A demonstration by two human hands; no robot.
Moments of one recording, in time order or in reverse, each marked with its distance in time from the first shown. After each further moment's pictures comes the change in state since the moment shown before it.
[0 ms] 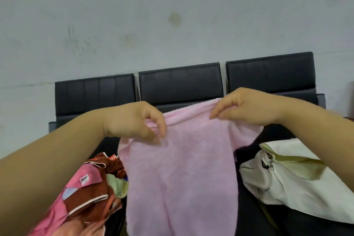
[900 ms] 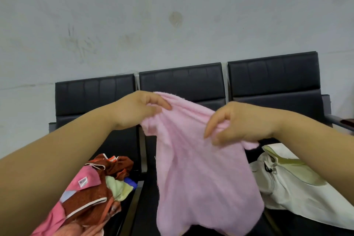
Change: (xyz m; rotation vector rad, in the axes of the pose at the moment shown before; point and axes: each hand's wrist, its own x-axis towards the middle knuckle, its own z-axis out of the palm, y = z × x) left_hand 0.028 -0.018 -0.007 -0.022 0.307 -0.092; right_hand 0.007 -0.001 0.025 0.210 -0.124 -0.025
